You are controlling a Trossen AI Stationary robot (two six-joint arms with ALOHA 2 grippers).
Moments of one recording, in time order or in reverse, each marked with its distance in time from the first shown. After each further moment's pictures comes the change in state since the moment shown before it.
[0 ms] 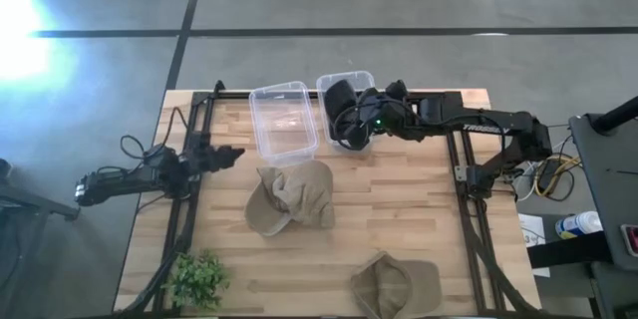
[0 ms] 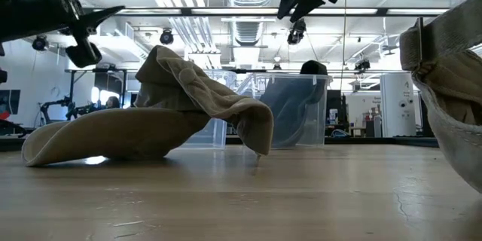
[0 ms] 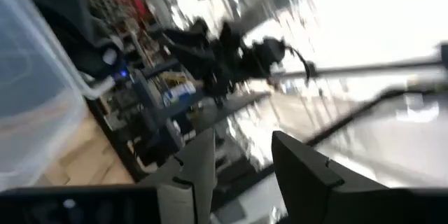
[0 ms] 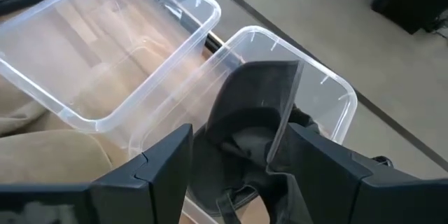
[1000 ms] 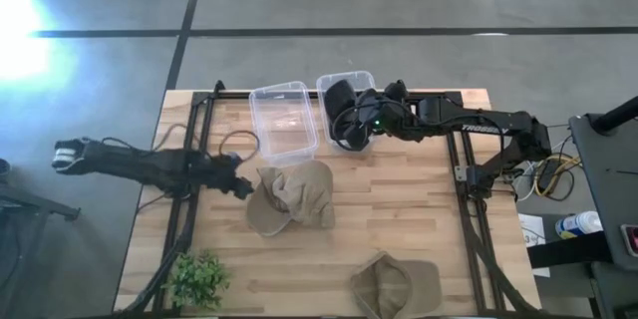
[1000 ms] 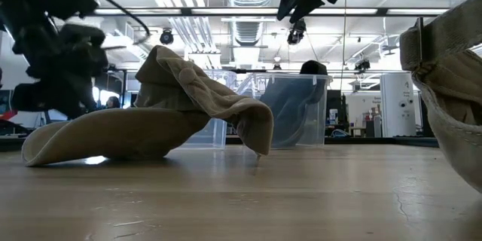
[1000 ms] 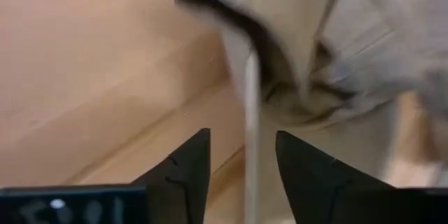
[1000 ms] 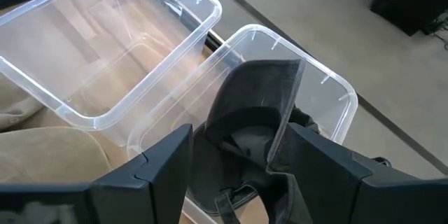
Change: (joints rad) left arm -0.142 0.673 0.334 -0.850 0.030 0.038; right arm -0.001 0.008 -0.002 0.002 0.003 -0.011
